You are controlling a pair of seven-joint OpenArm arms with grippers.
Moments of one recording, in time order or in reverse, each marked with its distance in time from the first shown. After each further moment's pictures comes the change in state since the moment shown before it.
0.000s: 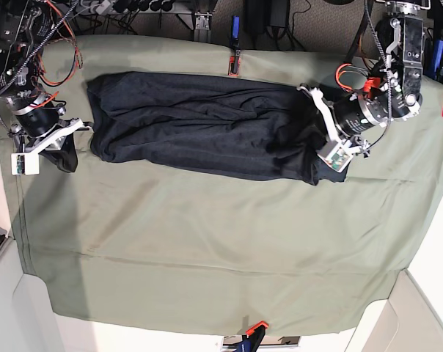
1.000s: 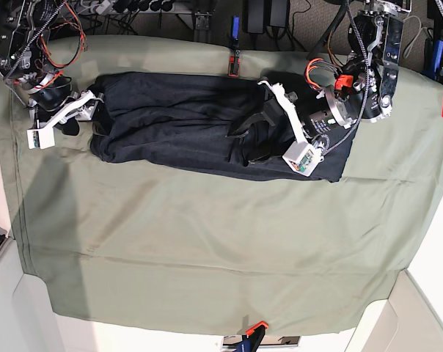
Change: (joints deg) left arm -1.7 3.7 7.1 2.9 -13.7 0.3 0.3; right arm -4.6 0.4 -0.8 -4.9 7.6 1.3 -7.0
